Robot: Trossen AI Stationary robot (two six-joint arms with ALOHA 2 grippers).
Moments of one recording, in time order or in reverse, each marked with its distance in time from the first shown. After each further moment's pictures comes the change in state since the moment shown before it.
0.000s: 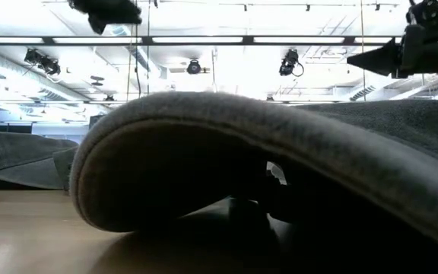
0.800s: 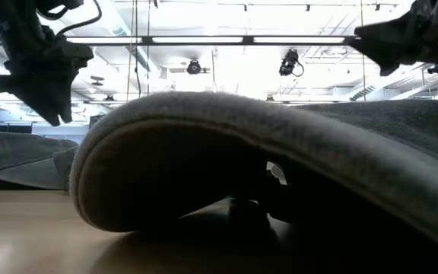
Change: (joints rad) left arm -0.180 0.218 -0.097 -0.616 -0.073 -1.238; right arm 0.000 0.009 0.000 0.062 -0.262 0.214
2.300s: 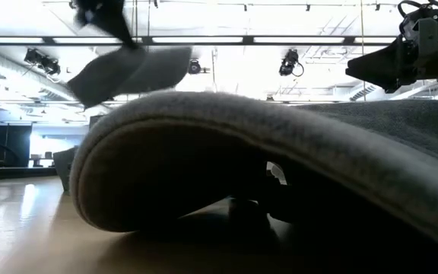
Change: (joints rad) left arm -0.017 0.213 0.479 0.008 -0.346 0.757; right arm 0.000 0.000 0.001 -0.176 0.133 0.048
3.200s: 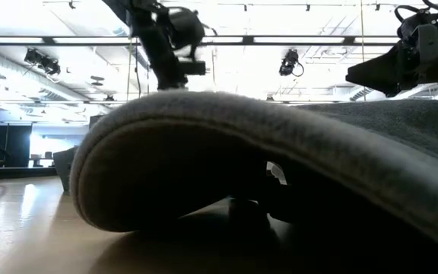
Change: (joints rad) left arm 0.630 0.469 0.106 0.388 0.376 1.031; right arm 0.000 0.000 0.000 -0.054 0.000 0.025
